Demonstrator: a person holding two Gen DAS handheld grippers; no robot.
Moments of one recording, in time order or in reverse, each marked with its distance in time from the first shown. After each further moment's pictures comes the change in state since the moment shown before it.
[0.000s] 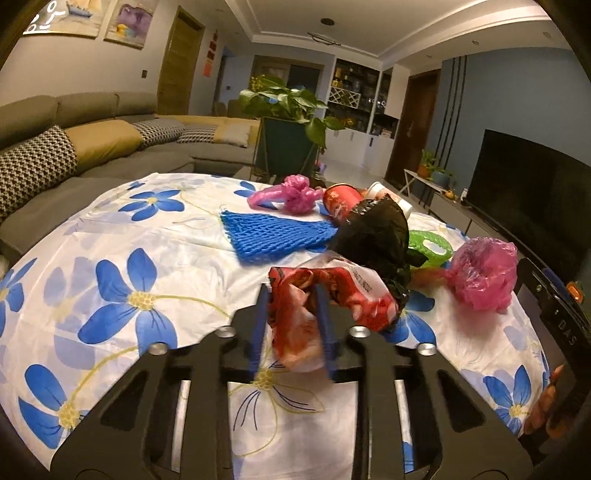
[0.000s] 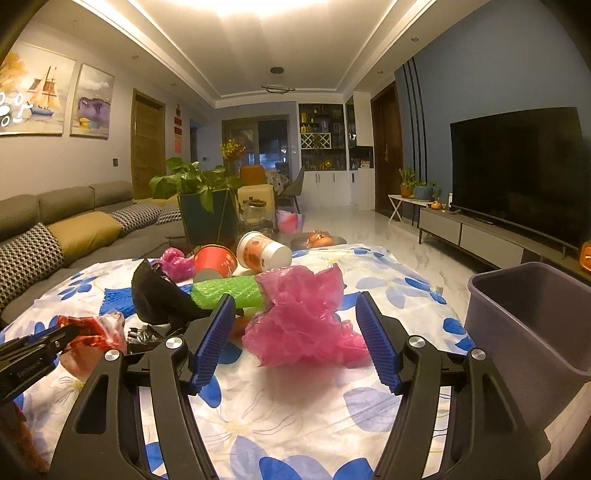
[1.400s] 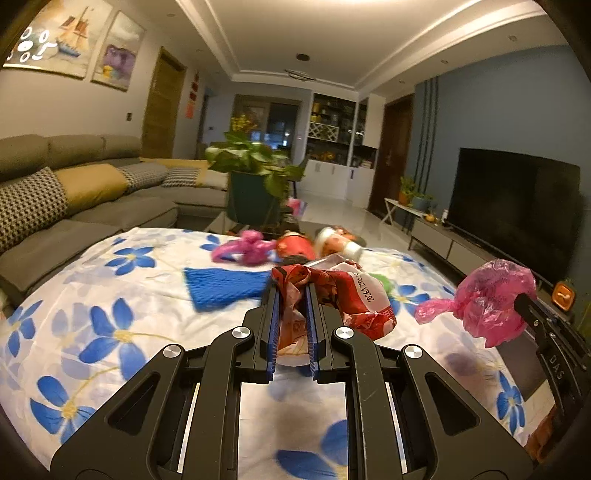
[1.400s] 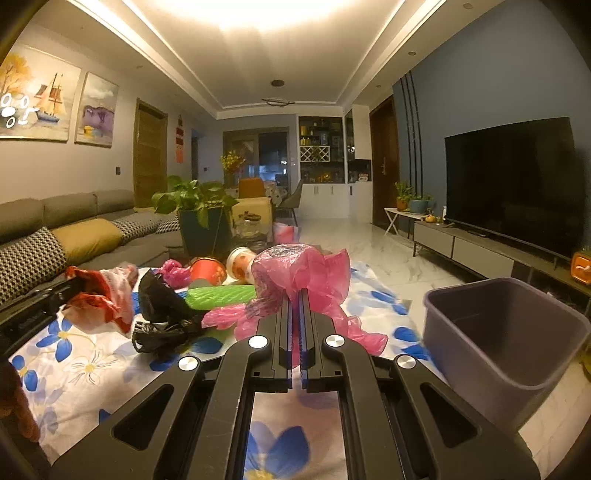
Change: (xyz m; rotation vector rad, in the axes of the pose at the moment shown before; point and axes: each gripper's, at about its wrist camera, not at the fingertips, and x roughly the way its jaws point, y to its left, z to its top) left arm -0.053 -0.070 0.016 0.075 -0.159 -0.046; right arm -0.066 -0.041 0.010 -0.011 -0.060 -0.011
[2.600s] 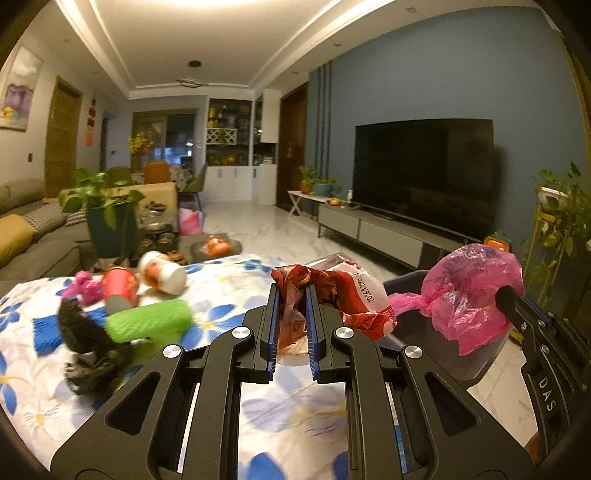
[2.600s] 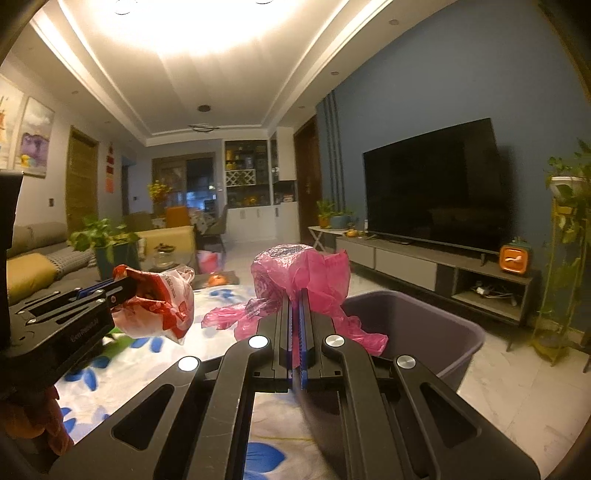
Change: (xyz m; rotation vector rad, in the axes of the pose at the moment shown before) left arm 0.033 -0.205 0.000 0.209 -0.004 -0.344; right arm -0.044 -0.120 0.003 0.085 -0.094 -0.294
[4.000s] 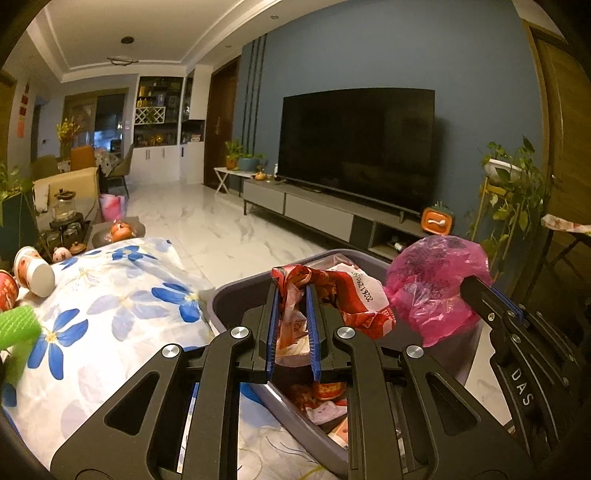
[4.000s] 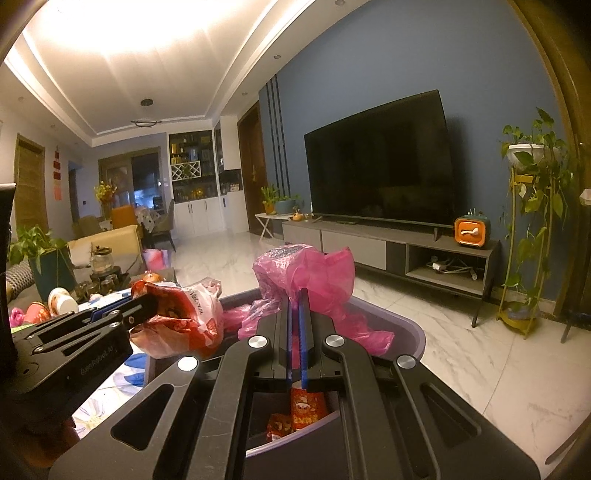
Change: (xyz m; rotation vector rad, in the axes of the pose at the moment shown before) left arm 0.104 -0.099 -0.015 0.054 0.094 -0.278; right arm 0.051 -0.076 -0.017 0.081 0.063 -0.172
